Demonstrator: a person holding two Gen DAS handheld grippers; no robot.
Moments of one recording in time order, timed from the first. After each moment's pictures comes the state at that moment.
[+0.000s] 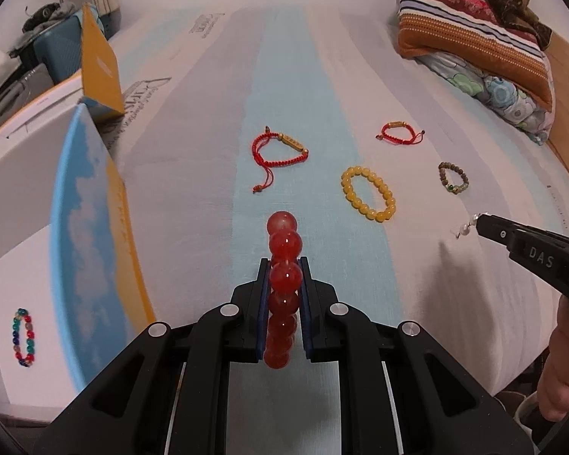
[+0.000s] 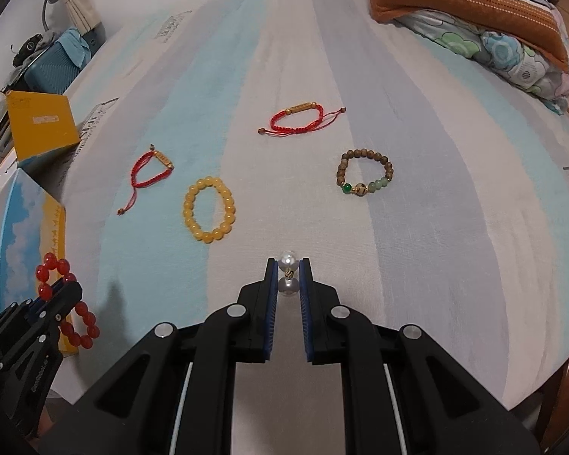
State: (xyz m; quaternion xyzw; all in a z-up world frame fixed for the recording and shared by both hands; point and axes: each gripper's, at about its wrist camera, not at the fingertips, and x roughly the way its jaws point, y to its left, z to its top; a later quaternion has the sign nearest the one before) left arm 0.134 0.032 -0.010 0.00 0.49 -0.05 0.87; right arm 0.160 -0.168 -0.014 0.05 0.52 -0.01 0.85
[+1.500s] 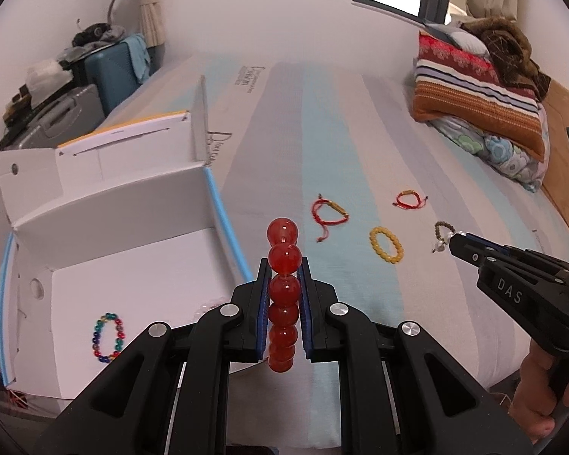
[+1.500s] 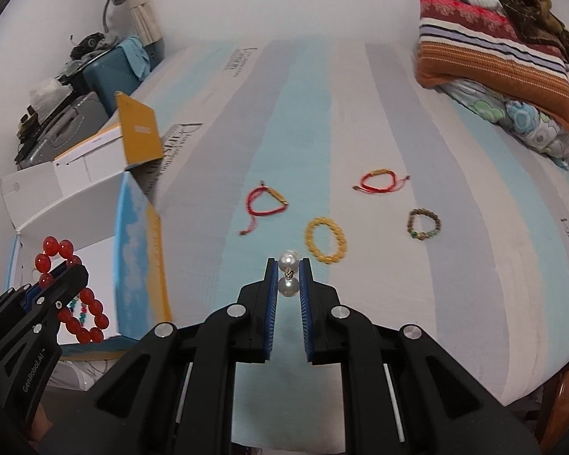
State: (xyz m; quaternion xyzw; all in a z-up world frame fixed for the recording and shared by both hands) left arm 0.073 0.118 0.095 -0.03 0.41 -0.02 0.91; right arm 0.112 -0.055 0.086 0.01 0.45 0.05 0.89
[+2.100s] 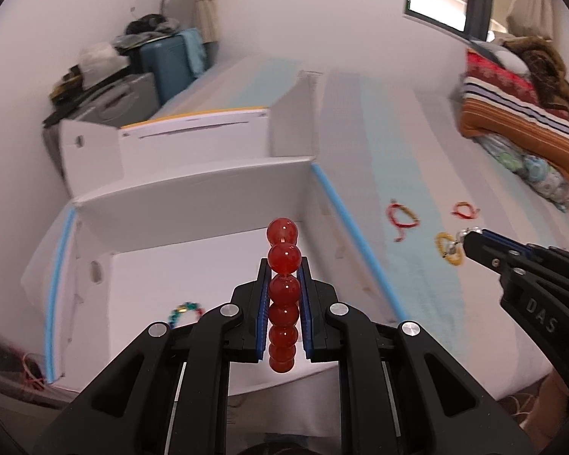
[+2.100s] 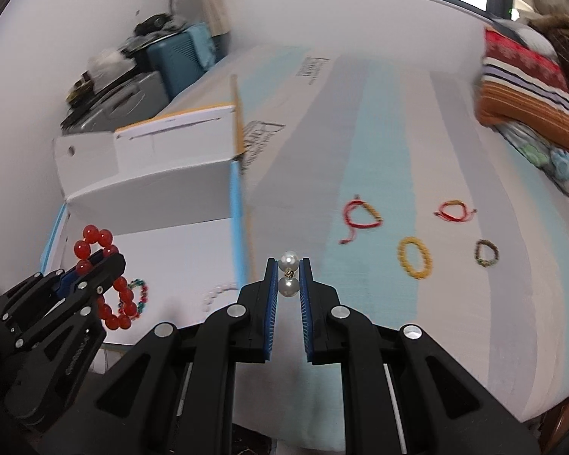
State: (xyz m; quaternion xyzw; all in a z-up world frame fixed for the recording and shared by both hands) left arm 0.043 0.211 0.092 -0.04 0.41 0.06 0.91; right arm 0.086 0.061 0.104 -0.03 0.43 0.13 0.89
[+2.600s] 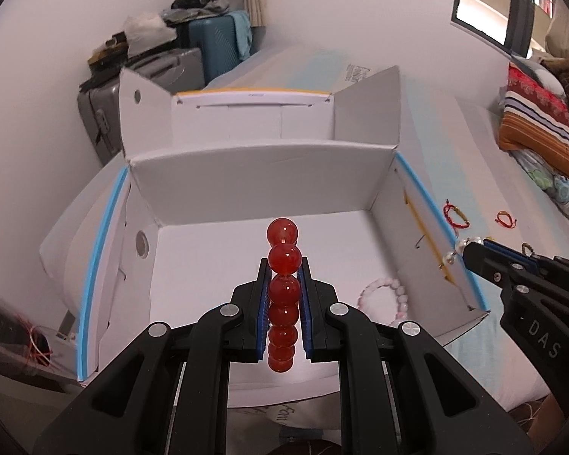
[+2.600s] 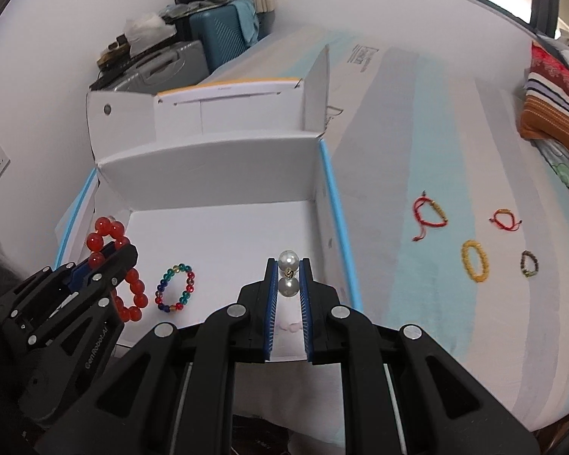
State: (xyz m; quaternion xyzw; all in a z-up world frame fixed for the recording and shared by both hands) left arm 0.025 0.284 0.066 -0.08 0.42 0.12 0.90; right arm 0.079 0.148 0.079 -0.07 0.46 0.18 0.87
